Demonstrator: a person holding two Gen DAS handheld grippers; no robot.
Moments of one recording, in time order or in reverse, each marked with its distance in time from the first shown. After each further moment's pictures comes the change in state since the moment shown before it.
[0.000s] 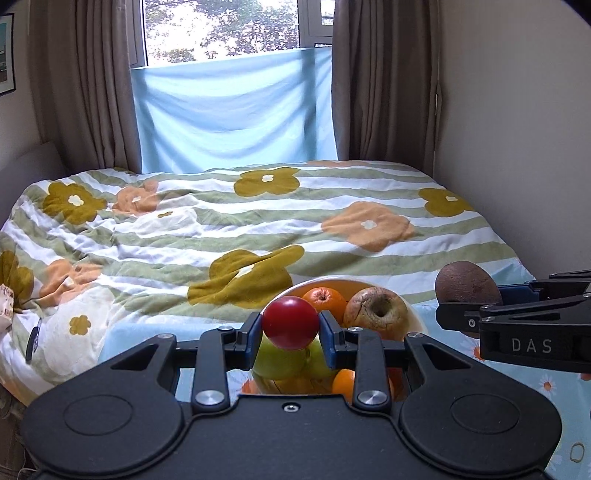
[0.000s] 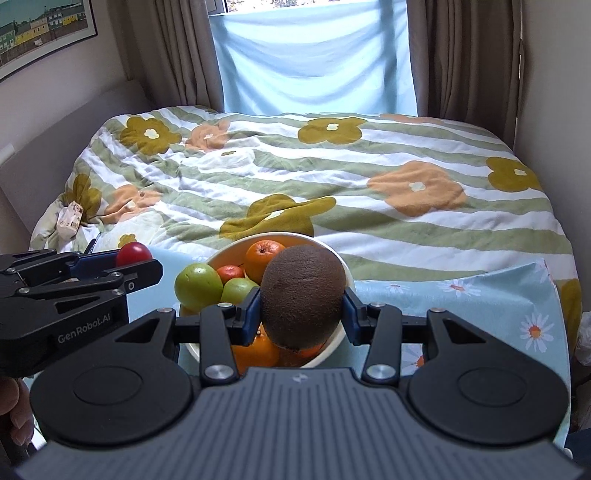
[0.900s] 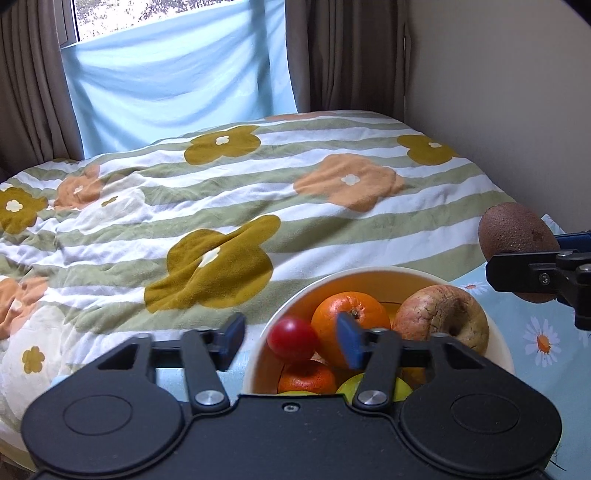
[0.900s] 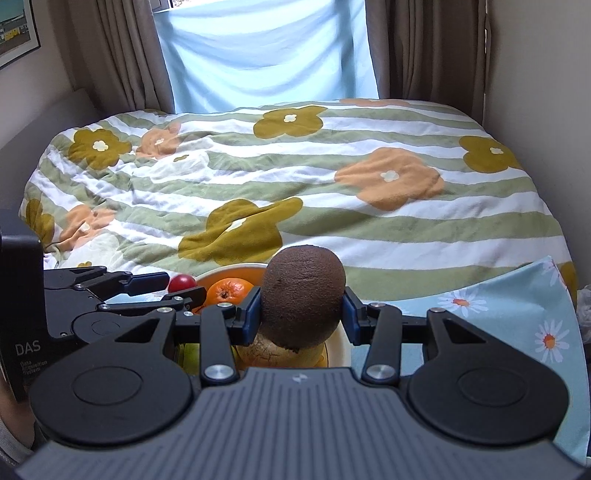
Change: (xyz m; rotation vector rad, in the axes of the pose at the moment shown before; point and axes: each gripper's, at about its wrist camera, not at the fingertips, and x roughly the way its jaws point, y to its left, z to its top) left arm 0.128 0.020 0.016 0.127 0.119 -0.120; right arm 0.073 0.001 0.034 0.107 0.034 -0.120
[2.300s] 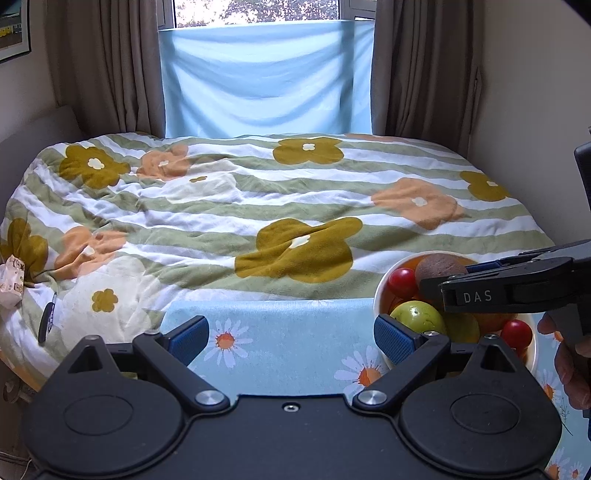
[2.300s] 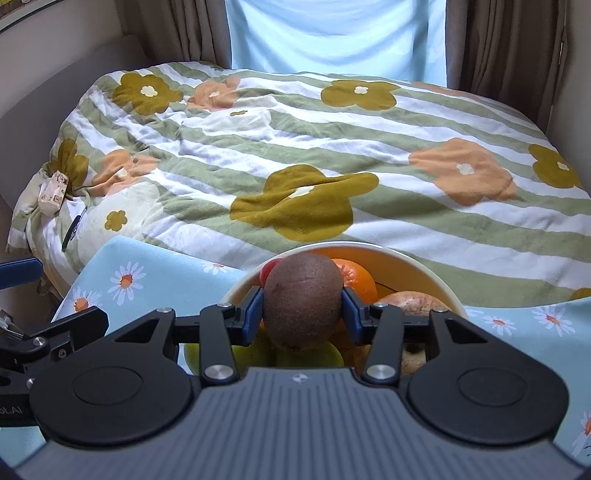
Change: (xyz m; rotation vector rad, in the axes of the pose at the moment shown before) left arm -0.092 0.075 -0.056 -0.182 -0.034 0.142; right arm 0.059 0.088 -0.012 -0.166 0.086 0.106
